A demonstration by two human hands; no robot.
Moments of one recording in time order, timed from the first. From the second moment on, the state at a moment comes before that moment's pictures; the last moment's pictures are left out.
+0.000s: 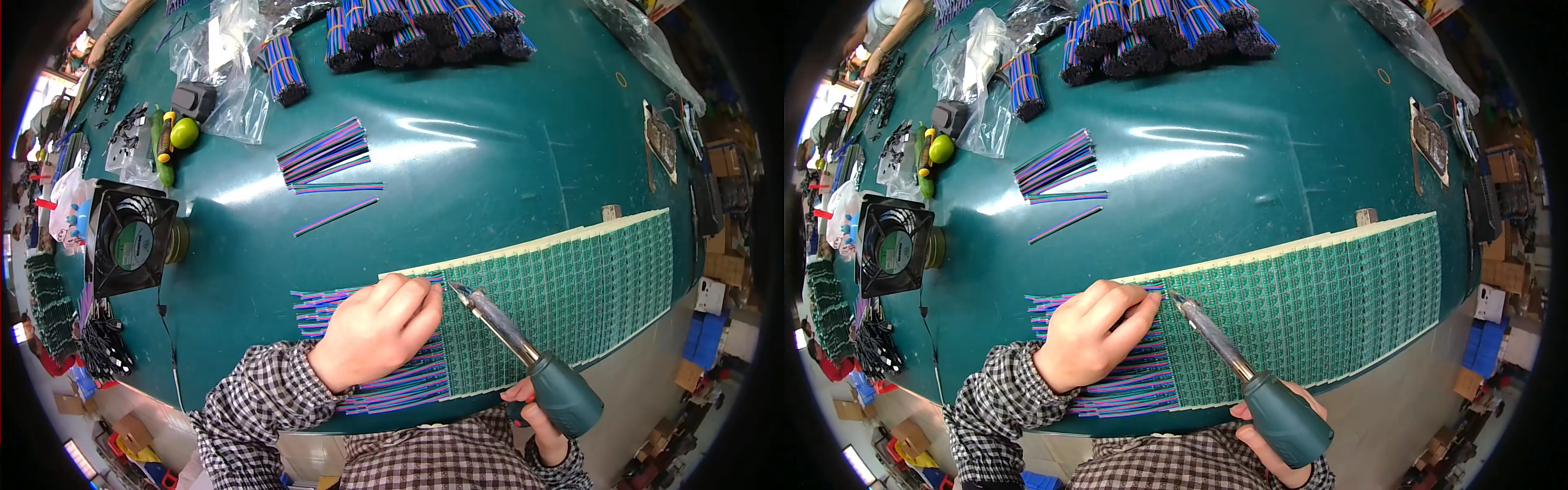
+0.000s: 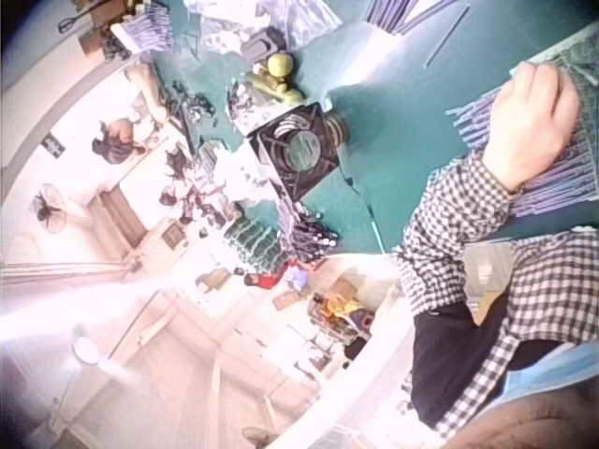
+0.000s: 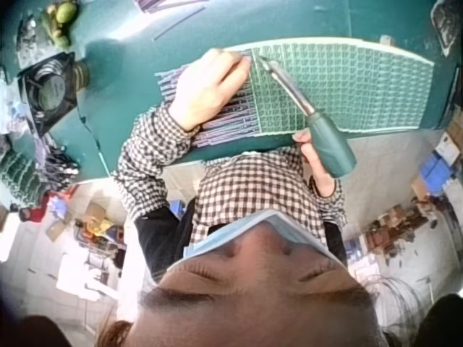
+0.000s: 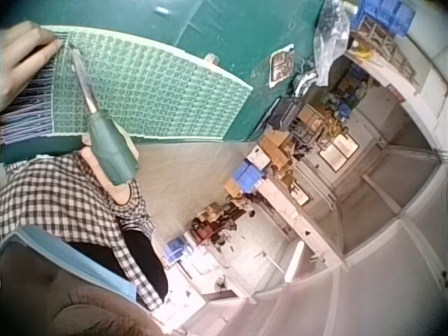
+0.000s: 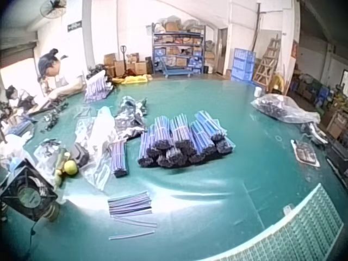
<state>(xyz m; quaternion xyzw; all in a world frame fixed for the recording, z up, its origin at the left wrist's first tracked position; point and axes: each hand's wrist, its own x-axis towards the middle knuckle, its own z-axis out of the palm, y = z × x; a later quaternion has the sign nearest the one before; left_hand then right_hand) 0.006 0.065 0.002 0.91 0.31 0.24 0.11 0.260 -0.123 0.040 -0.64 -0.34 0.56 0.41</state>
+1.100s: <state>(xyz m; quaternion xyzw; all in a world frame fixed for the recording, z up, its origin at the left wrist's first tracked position) 0.006 0.065 0.001 0.91 0.31 0.25 0.12 0.263 -0.126 0.035 -0.63 -0.33 0.56 0.43</state>
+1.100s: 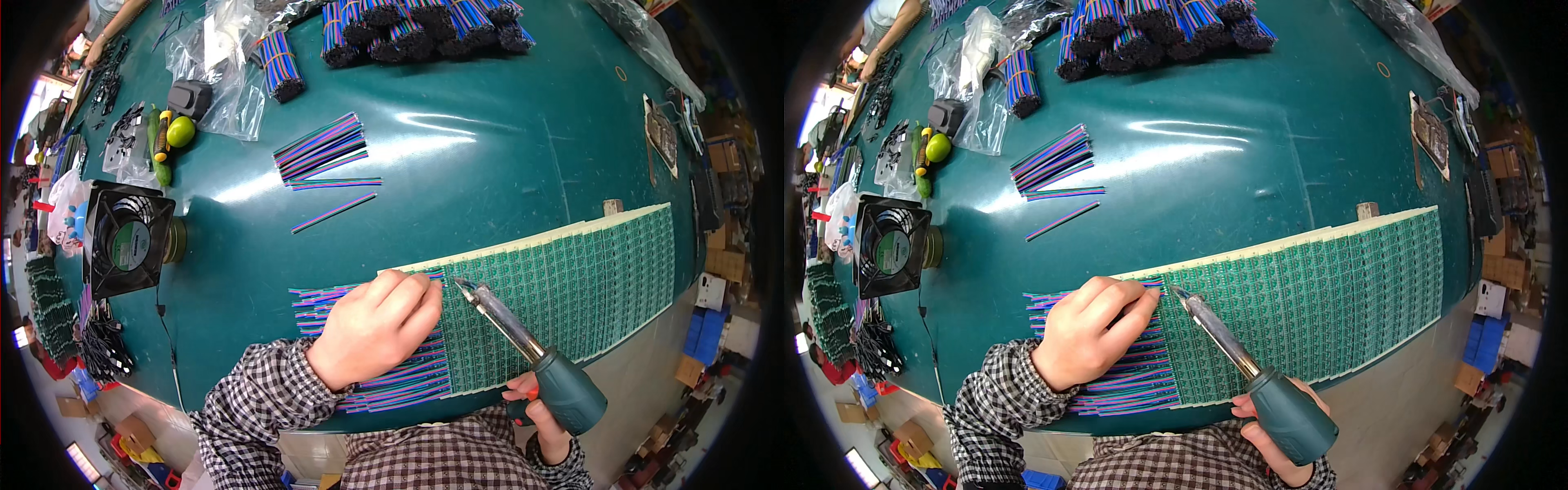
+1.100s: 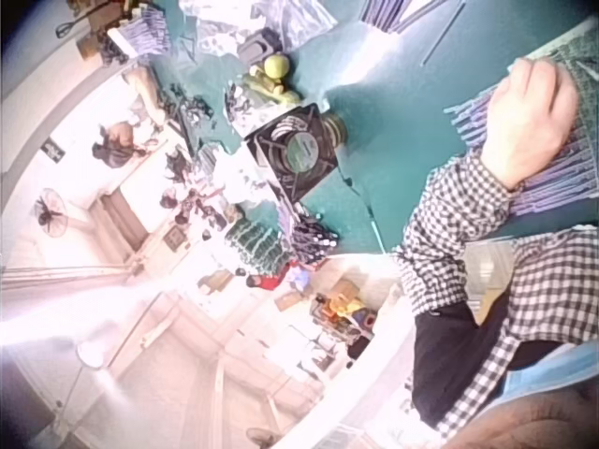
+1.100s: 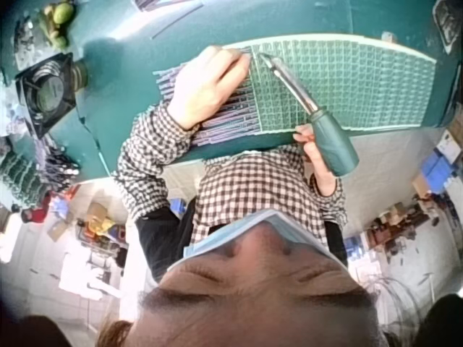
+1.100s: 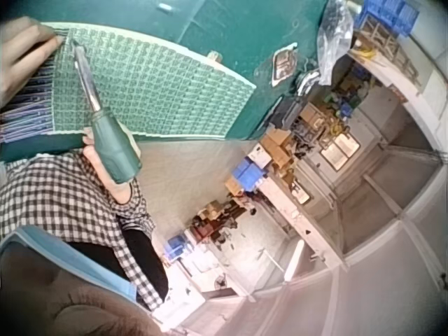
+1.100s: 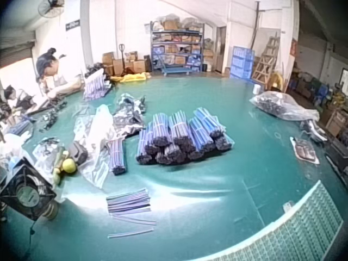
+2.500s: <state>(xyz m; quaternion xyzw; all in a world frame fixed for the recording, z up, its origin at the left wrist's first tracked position) 0.009 0.061 -0.001 0.91 0.31 0.25 0.10 0.264 -0.132 0.034 -0.63 -0.32 0.57 0.42</state>
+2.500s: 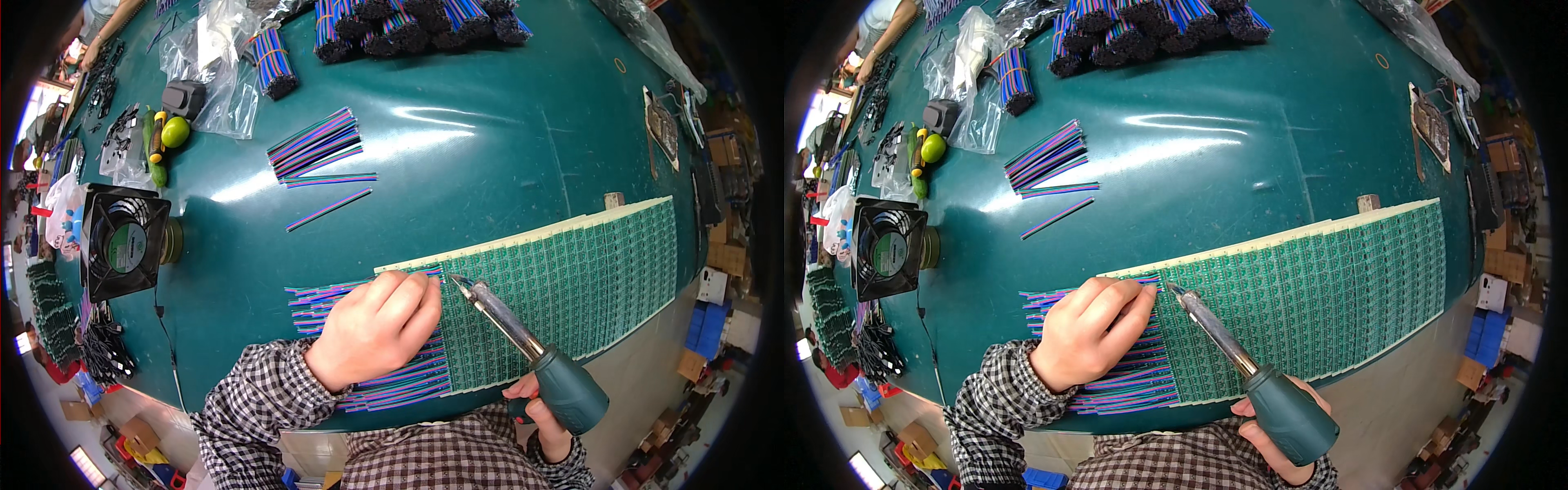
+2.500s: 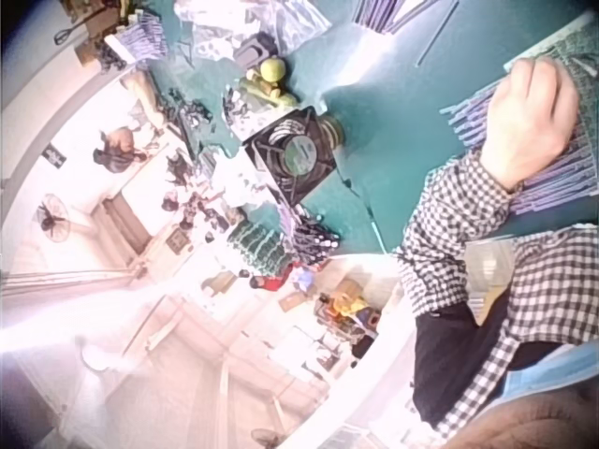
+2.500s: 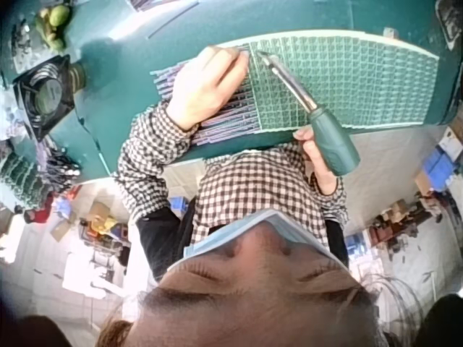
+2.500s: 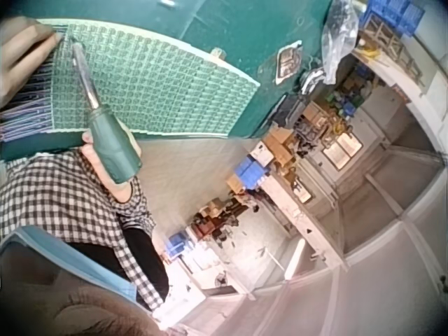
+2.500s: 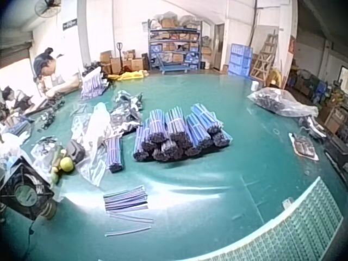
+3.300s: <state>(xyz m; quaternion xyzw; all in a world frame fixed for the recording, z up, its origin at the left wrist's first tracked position) 0.009 0.059 -0.002 0.92 0.30 0.26 0.05 0.260 -0.112 0.048 -0.63 -0.33 0.58 0.40</state>
